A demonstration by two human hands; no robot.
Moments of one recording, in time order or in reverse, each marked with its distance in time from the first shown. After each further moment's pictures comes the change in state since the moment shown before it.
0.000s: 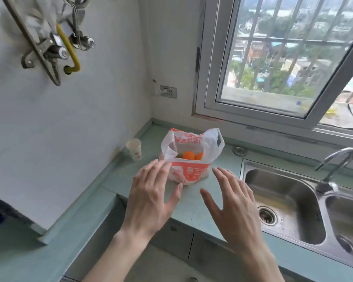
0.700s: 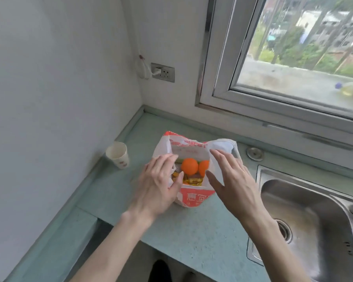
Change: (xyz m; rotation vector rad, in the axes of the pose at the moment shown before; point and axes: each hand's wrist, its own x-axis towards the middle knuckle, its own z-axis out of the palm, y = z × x) left_hand 0.186 -0.075 0.178 -0.203 -0.274 -0.089; right_hand 0.217 0.098 0.152 0.063 -0.319 -0.004
